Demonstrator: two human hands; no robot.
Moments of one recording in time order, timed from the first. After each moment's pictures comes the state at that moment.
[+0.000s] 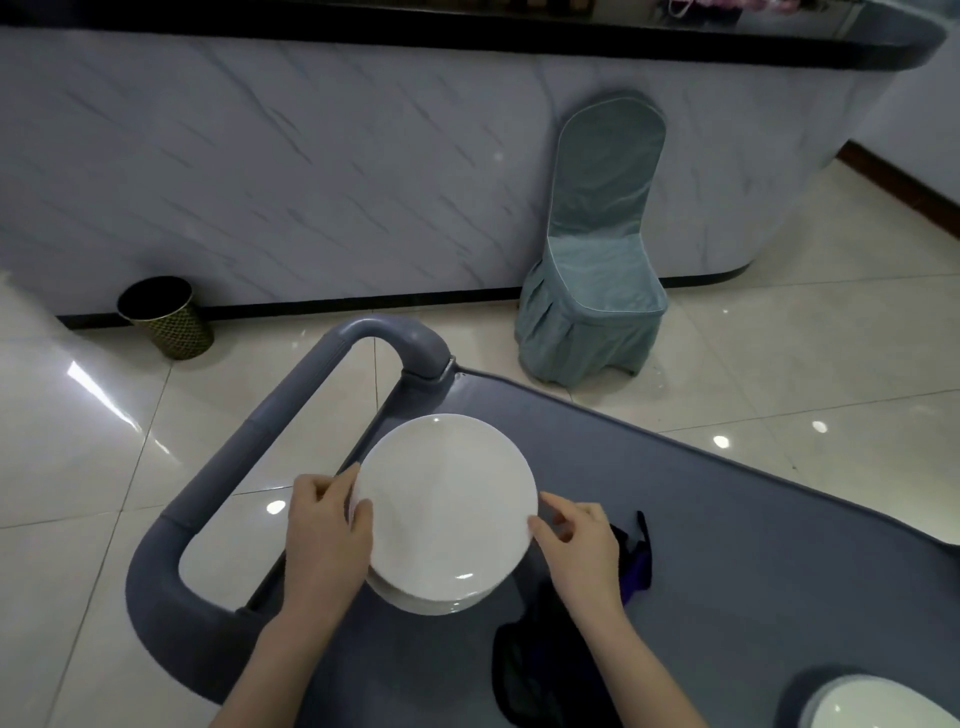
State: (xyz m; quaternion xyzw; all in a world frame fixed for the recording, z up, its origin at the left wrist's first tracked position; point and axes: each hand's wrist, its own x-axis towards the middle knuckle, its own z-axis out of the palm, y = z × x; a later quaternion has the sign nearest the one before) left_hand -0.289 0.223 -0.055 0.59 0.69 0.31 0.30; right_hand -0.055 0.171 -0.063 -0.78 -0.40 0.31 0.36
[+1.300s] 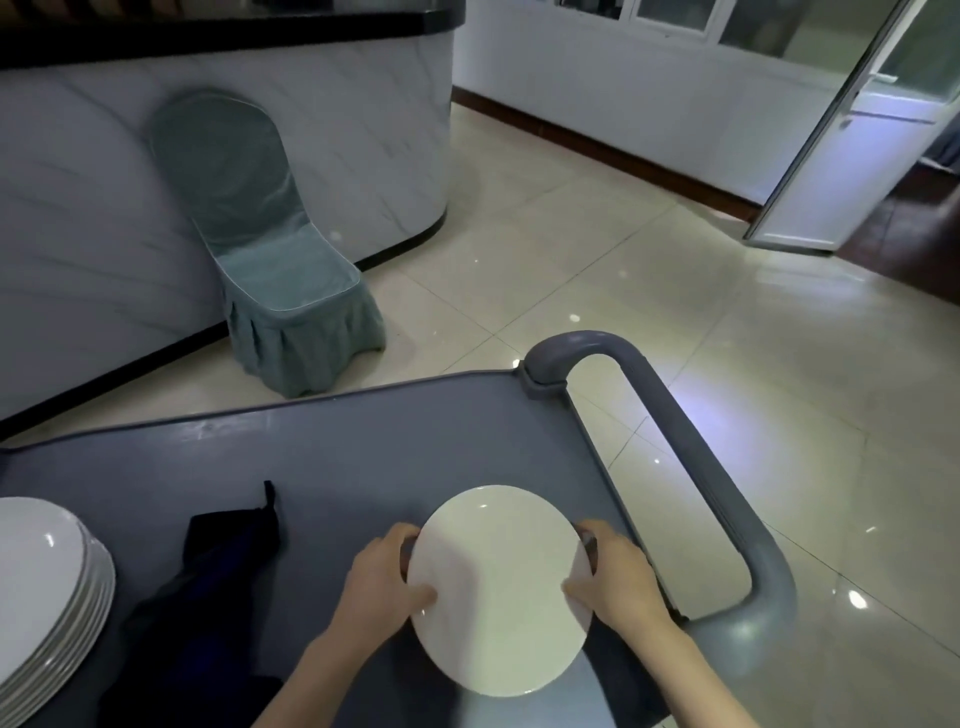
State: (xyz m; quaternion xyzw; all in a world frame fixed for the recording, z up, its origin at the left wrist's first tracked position) left_hand 0.059 0.029 -0.086 0.81 0.37 -0.01 0.45; right_hand 0.238 -0.167 -0.053 -0.93 -0.21 0.26 0.17
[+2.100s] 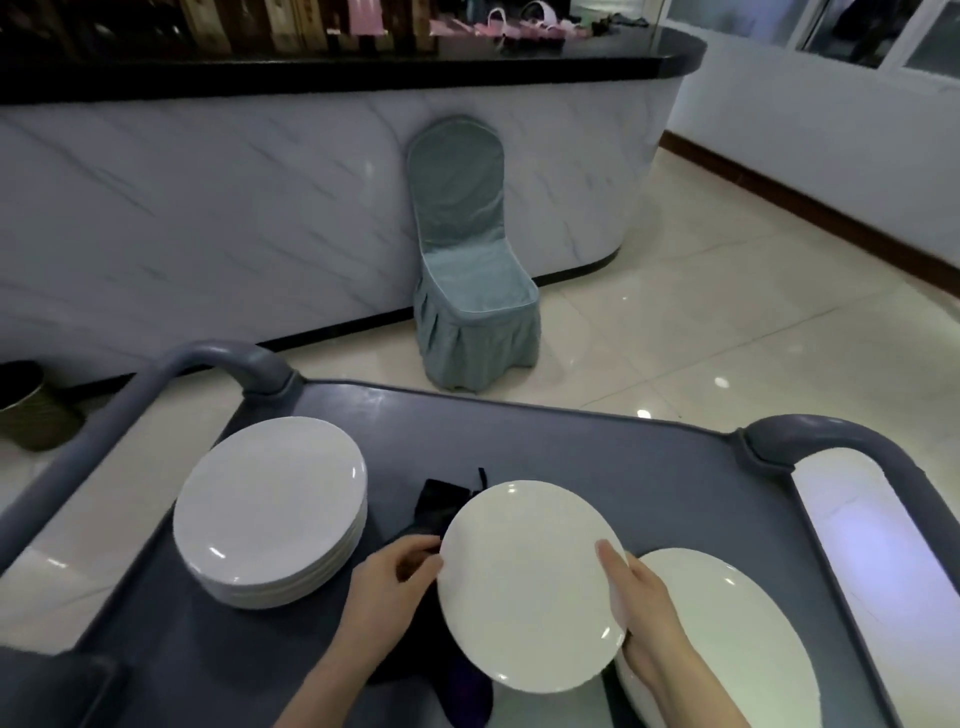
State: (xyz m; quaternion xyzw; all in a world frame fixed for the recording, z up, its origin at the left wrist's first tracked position) left_hand -0.118 0.109 -0.068 0.65 0.52 0.21 0.51; right_hand 0.117 -0.016 -0.067 -0.71 -0.06 0.45 0.54
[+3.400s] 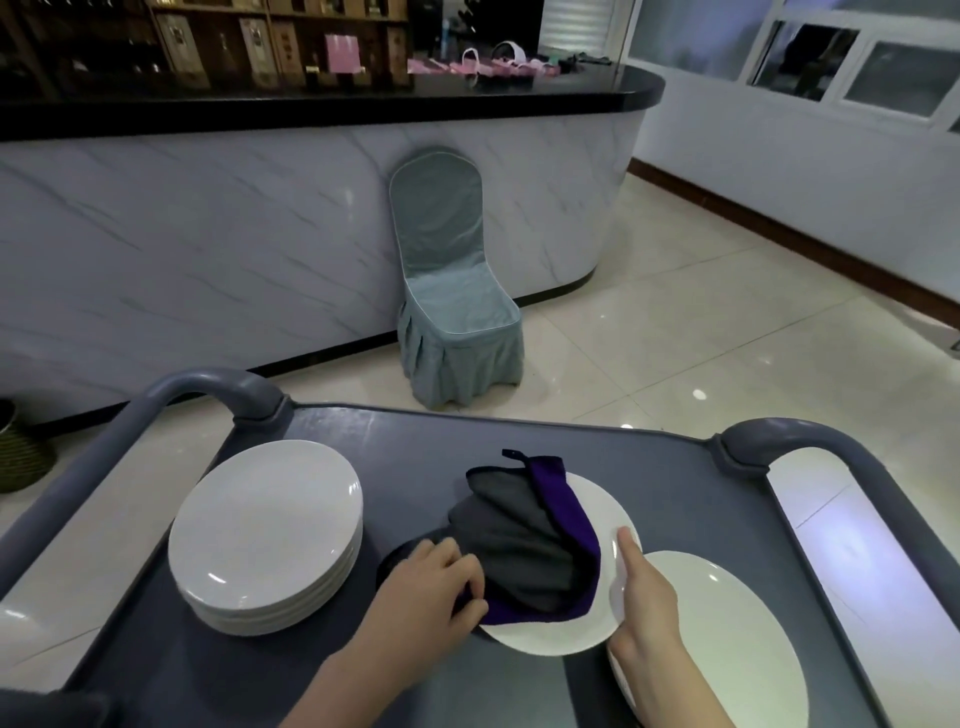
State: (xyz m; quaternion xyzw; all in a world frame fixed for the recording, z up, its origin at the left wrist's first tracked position) left_hand -0.104 0.100 -0.032 0.92 0.30 0.10 0.23; right_hand 0.098 -0.004 -0.034 -0.61 0.13 0.41 0.66
